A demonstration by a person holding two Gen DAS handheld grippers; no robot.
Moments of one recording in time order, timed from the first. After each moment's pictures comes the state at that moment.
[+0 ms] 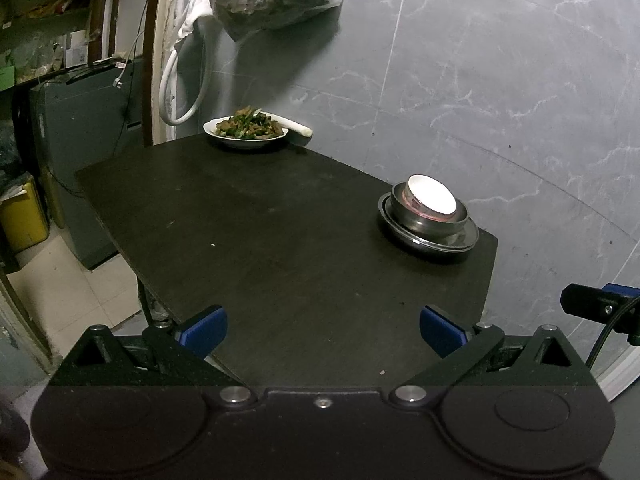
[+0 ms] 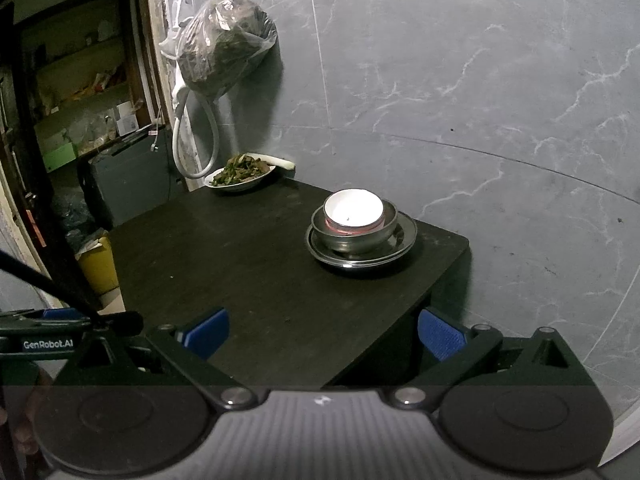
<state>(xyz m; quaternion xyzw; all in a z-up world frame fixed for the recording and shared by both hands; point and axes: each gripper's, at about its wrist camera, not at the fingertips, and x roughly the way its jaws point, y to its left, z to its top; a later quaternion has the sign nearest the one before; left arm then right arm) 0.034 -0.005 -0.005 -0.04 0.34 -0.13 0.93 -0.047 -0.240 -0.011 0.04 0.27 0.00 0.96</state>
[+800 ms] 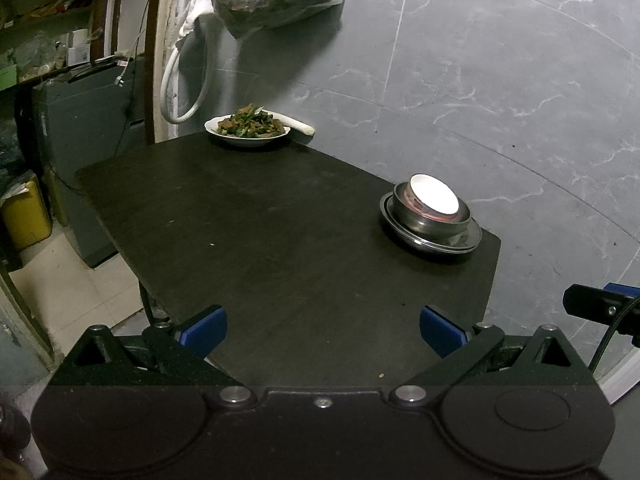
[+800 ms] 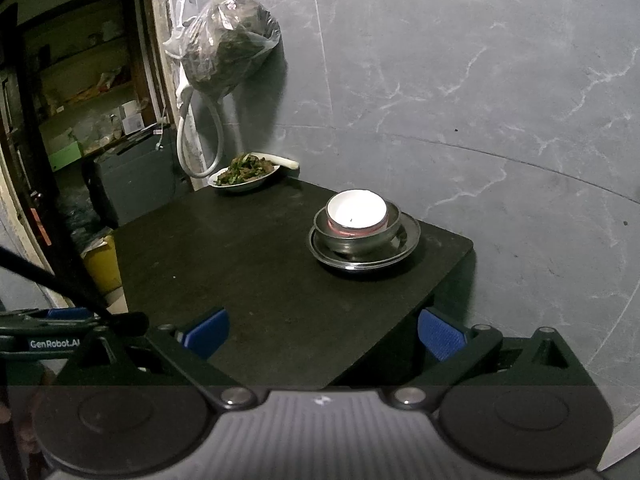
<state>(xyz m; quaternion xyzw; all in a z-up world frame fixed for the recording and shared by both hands) 0.035 -0.007 -0.007 -0.04 0.34 -0.13 0.93 -0.048 -0.244 -0.011 0.04 0.27 0.01 0.96</state>
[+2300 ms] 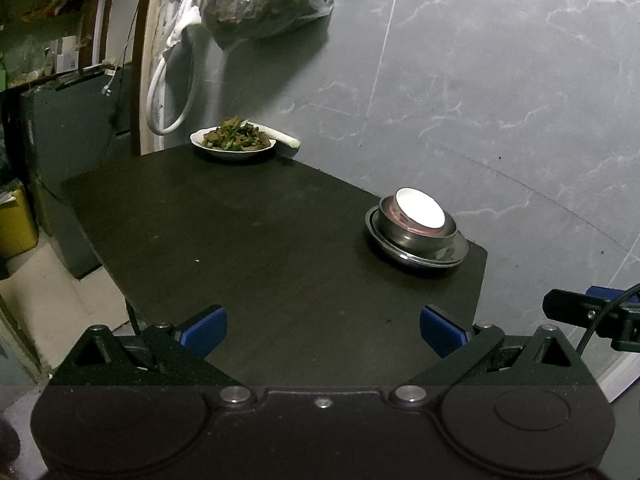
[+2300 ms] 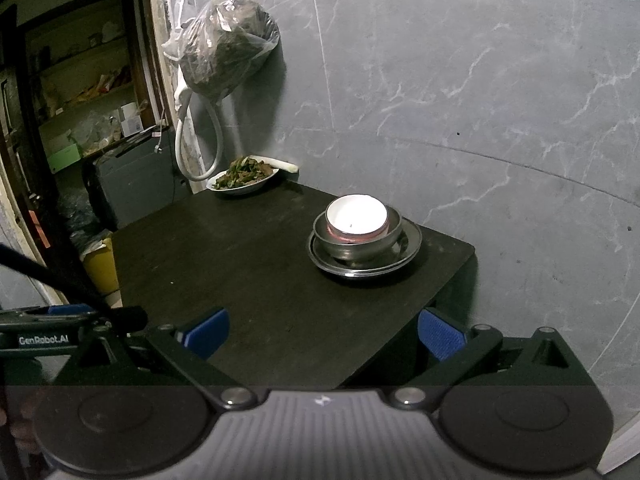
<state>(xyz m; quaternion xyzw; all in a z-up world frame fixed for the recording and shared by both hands) 0.044 -0.011 -0.005 -0.04 0.32 -0.15 0.93 -0.038 -0.243 -0.009 0.04 0.27 0.01 0.96</state>
